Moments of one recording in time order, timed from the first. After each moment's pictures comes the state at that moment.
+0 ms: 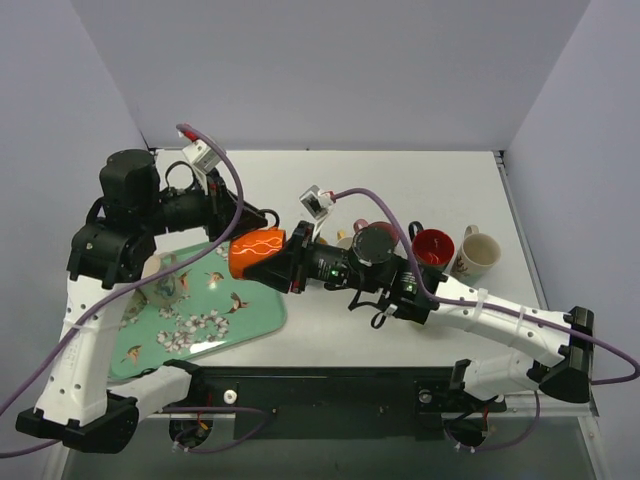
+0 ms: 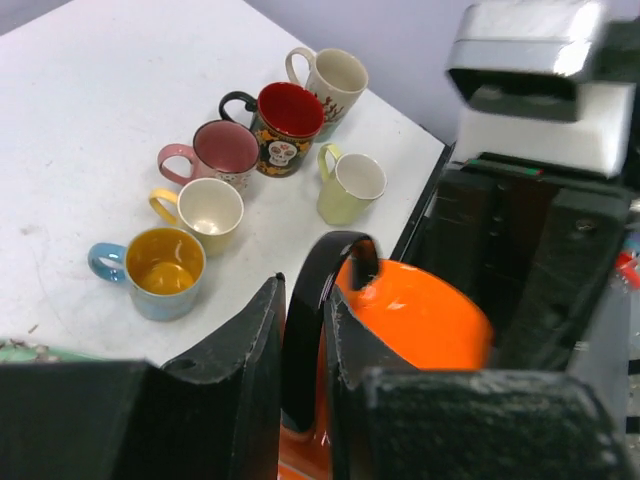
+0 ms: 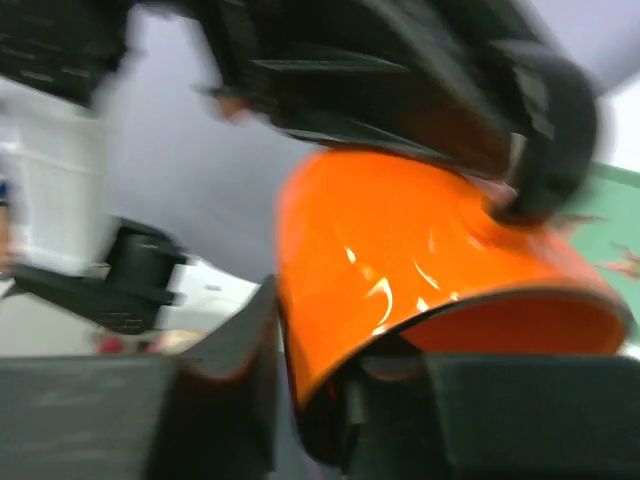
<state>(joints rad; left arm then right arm) -0.29 1.11 1.62 -0.85 0.83 -0.15 1.16 1.27 1.17 0.17 -0.13 0.63</state>
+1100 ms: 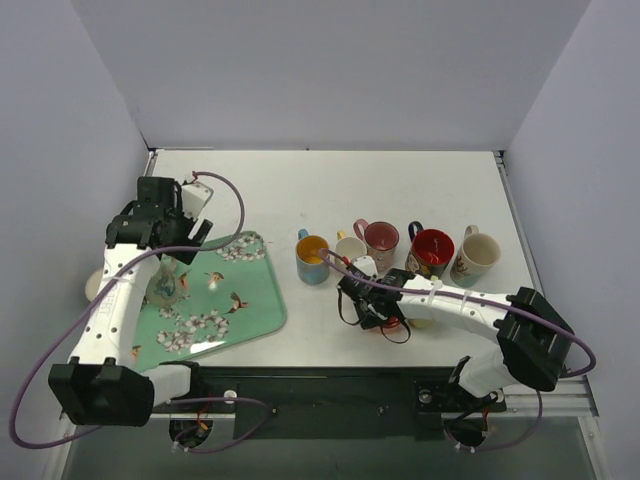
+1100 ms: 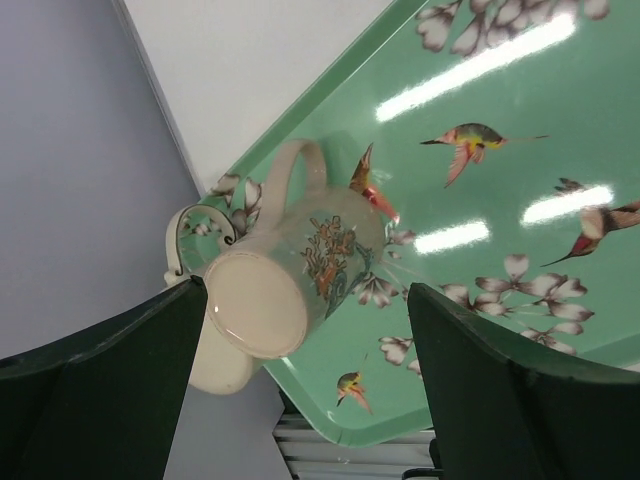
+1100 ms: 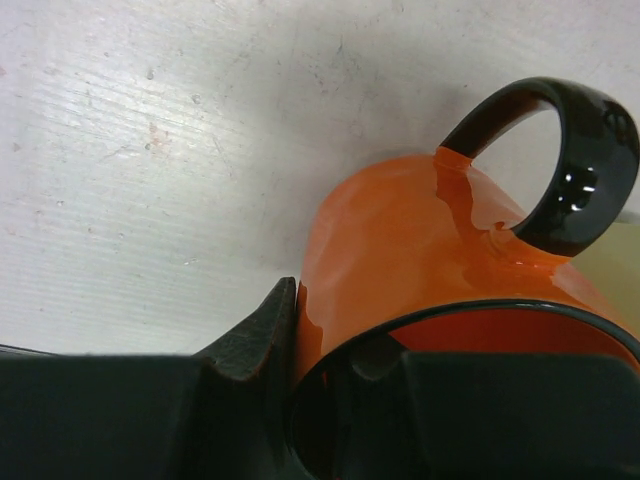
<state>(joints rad) -0.07 1.20 1.25 -0.96 -0.17 0.47 0.97 1.43 0.84 -0.70 0.28 0.57</state>
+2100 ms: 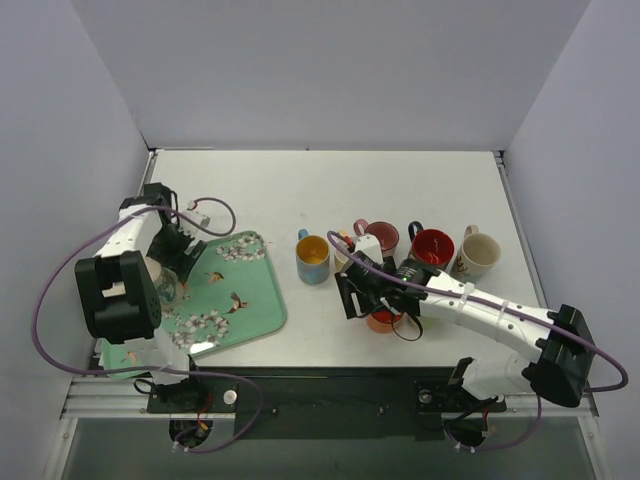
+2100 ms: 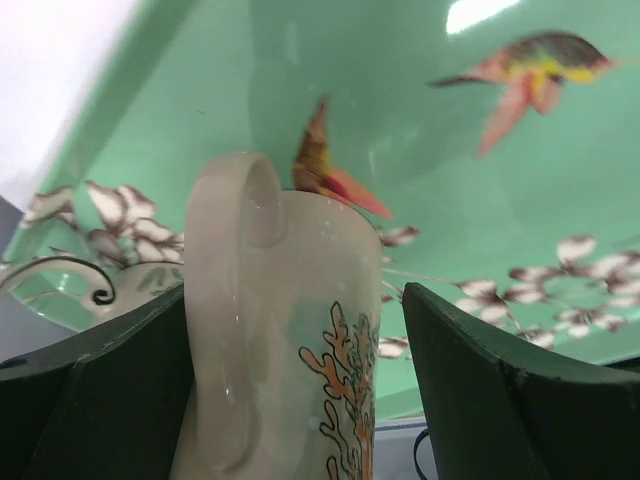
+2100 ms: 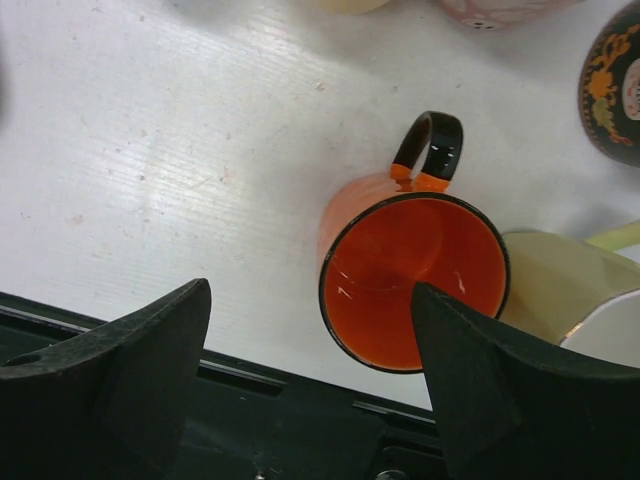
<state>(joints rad) 0.16 1.74 1.29 -0.99 -0.06 0.61 0.98 1.31 0.99 -0.79 0.34 0.55</state>
